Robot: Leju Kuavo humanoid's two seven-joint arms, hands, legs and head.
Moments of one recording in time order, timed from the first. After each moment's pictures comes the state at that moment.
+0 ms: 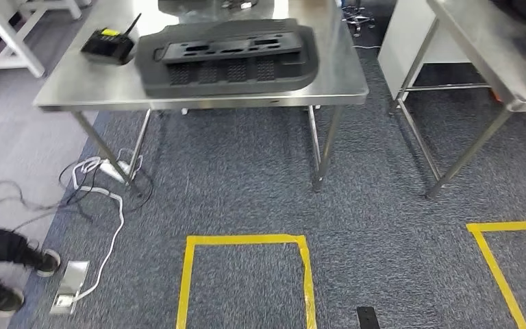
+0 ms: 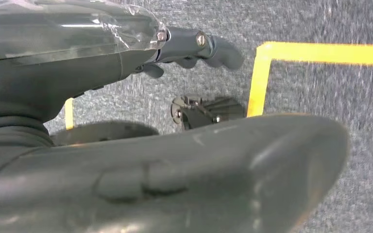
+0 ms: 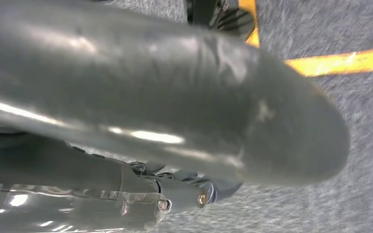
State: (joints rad) left arm -0.13 0.02 -1.24 -0.42 1.21 0.48 -0.37; right arm -0.02 -0.12 0.58 -0.52 -0.71 -0.67 -0.20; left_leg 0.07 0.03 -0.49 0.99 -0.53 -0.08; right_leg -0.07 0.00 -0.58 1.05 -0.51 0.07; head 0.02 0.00
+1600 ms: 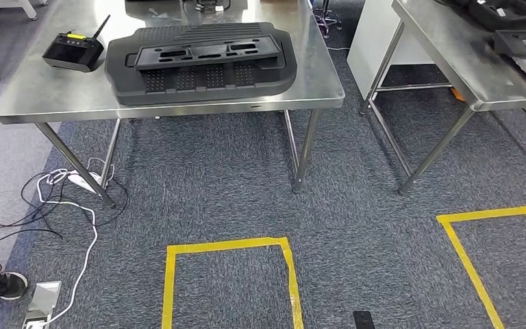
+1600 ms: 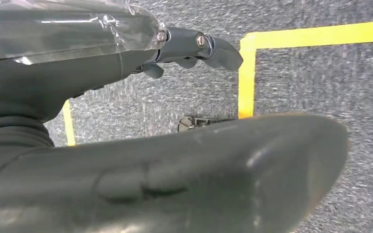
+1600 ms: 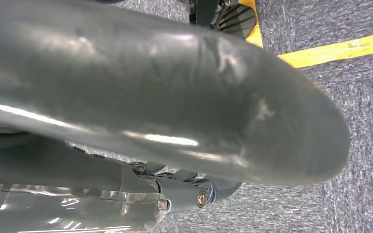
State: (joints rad) left arm -0.14 0.02 -1.25 -0.42 1.20 0.48 -0.36; right arm -0.02 -0.14 0.71 -0.52 -0.87 -0.70 -0.25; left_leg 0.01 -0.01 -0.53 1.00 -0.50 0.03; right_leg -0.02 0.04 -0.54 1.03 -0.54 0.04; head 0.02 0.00
